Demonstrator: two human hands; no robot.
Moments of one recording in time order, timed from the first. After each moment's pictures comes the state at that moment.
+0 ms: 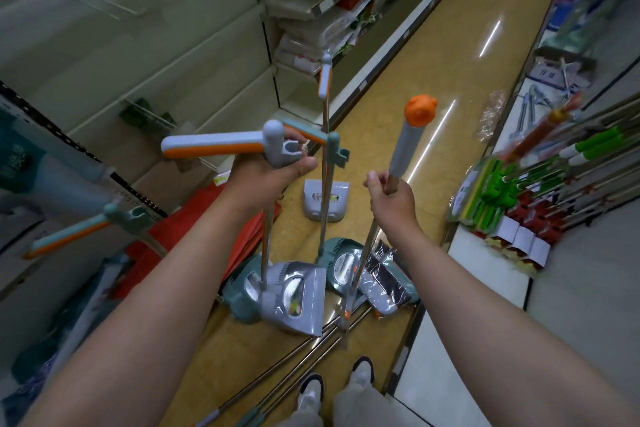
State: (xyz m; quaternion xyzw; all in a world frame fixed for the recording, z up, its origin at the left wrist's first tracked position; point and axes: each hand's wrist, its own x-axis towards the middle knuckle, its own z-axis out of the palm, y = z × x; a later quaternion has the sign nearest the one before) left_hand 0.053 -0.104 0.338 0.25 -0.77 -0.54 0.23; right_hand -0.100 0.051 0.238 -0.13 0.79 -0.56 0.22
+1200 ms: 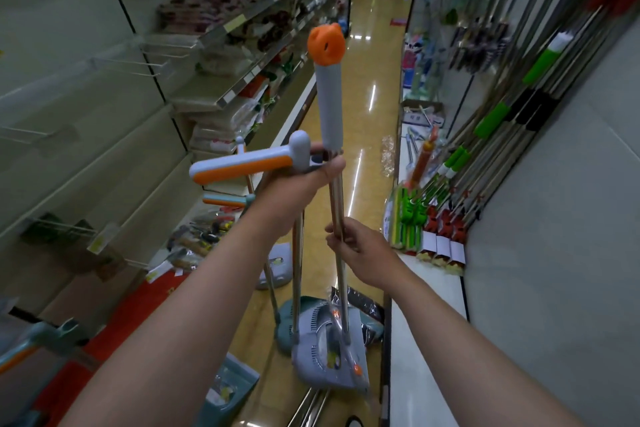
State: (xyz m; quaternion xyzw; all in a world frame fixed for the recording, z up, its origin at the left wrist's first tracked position) left_hand -0.014 -0.003 0.432 0.09 -0.70 -0.69 0.14; right_hand -0.063 0.152 0.329 -0.28 0.82 -0.47 0.19
